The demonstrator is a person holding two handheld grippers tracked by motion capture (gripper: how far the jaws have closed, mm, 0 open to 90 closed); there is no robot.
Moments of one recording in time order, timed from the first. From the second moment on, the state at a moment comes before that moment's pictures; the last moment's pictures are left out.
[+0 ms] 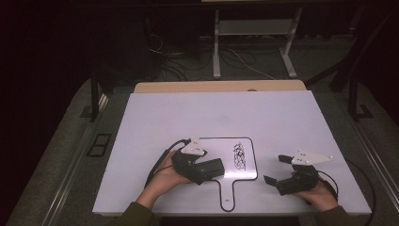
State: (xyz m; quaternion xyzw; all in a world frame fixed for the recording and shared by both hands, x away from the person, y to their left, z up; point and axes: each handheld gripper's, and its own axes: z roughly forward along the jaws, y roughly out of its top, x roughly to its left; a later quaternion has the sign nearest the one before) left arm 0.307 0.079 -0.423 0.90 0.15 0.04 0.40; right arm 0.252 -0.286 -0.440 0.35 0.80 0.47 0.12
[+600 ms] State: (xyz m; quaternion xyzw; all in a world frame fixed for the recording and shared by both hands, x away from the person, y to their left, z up) left arm 0.306 0.079 -0.431 0.92 0.15 0.04 0.36; right arm 0.251 -0.286 -0.440 0.35 0.80 0.47 0.12
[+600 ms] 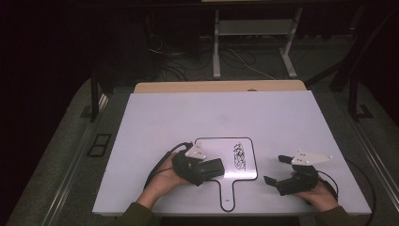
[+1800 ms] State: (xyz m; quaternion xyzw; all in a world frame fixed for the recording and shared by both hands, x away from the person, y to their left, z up) left arm 0.307 0.080 -0.434 0.93 0.13 0.03 0.35; right arm 0.252 -0.287 -0.440 0.35 0.80 0.47 0.12
